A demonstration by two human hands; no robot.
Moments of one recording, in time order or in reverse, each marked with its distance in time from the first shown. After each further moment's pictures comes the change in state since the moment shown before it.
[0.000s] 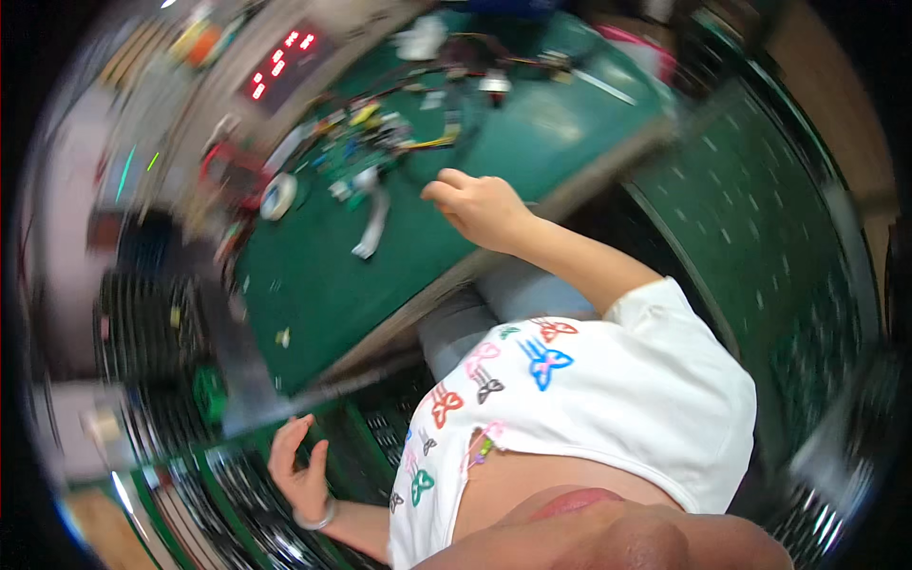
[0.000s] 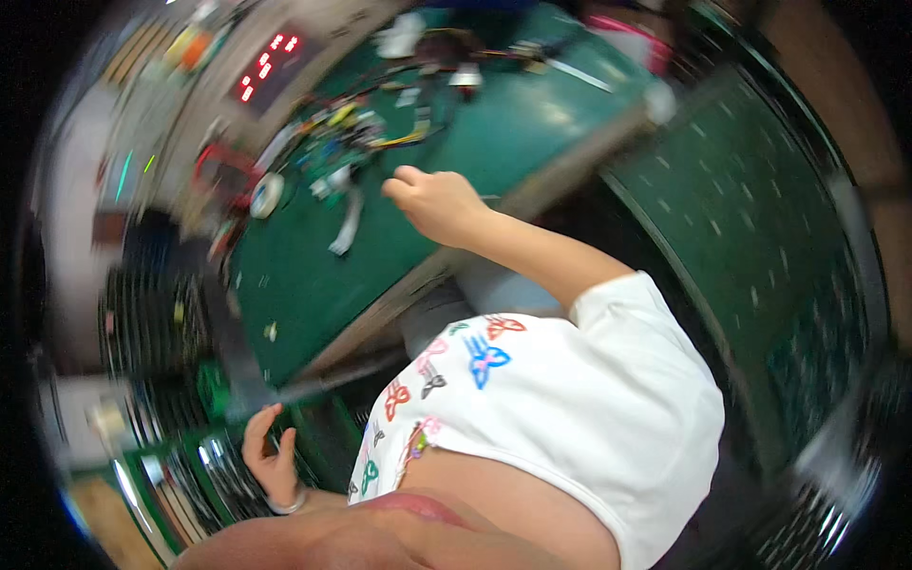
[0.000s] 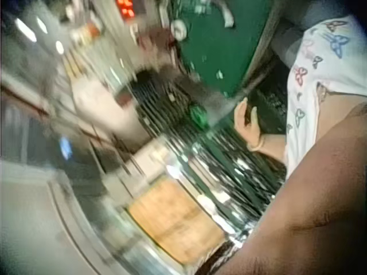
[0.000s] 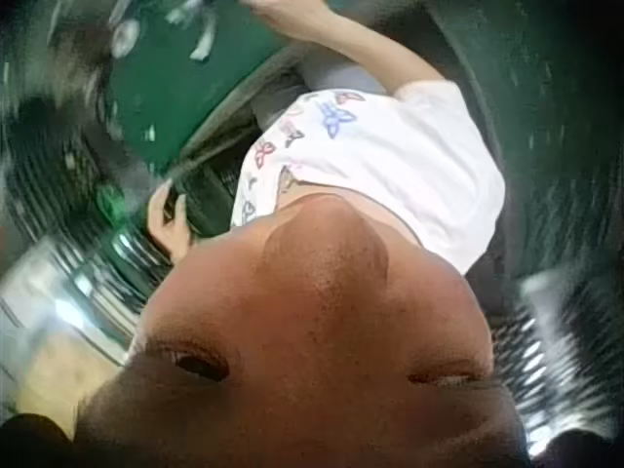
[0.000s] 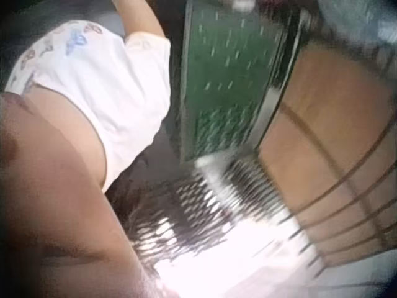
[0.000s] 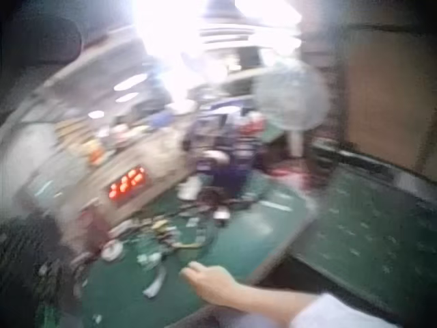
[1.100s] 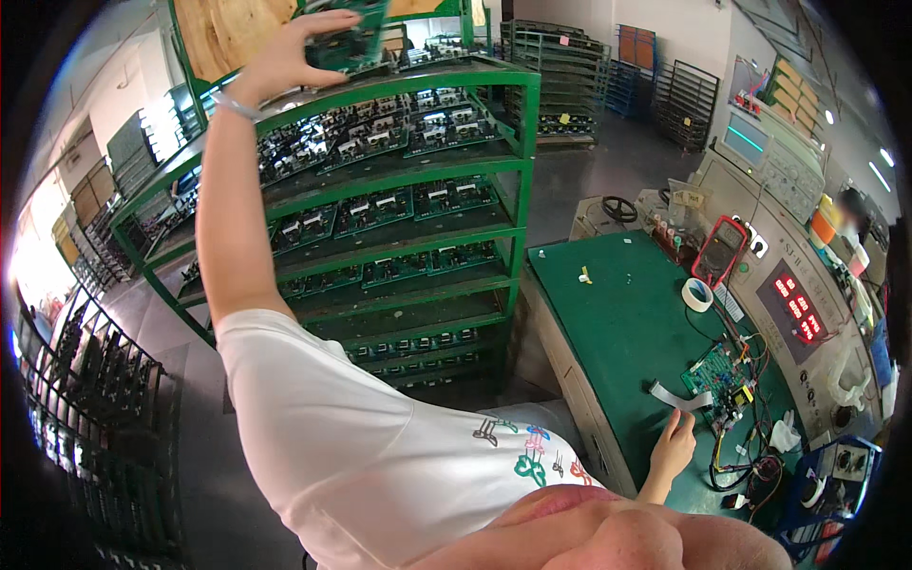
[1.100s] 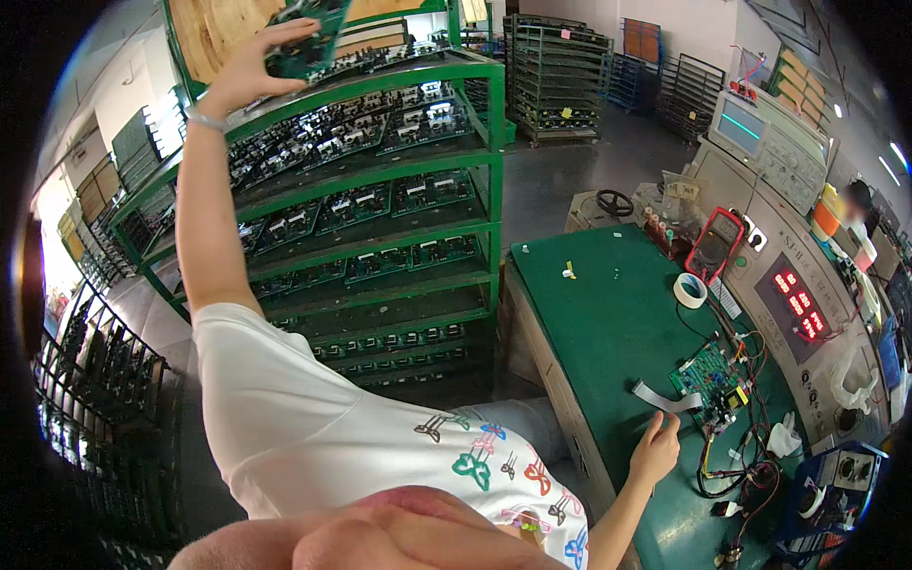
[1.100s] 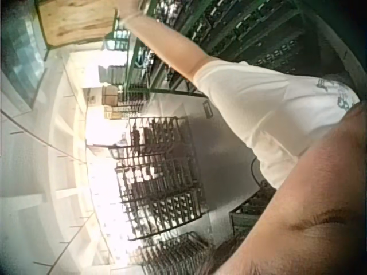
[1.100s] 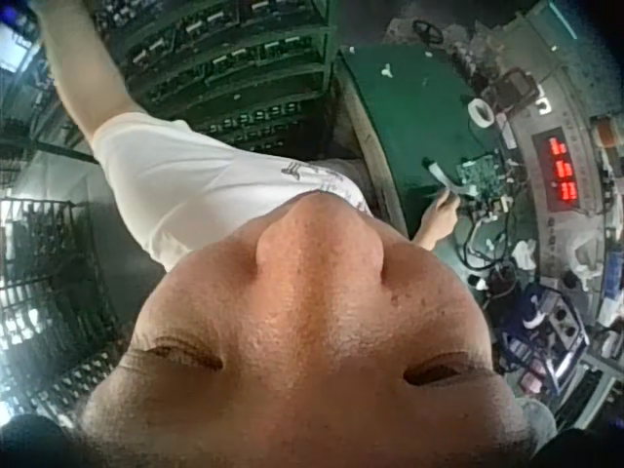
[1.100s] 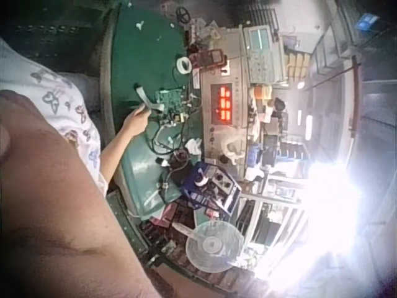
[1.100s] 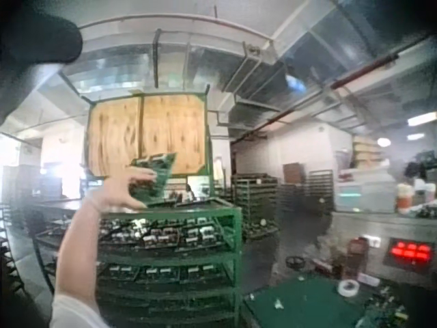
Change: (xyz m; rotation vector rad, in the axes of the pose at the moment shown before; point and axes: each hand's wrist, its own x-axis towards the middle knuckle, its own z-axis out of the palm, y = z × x) left_hand -0.142 0.157 -0.288 1.197 0.543 -0.506; right_hand 0.054 0.018 0.095 0.083 -0.231 -0.126
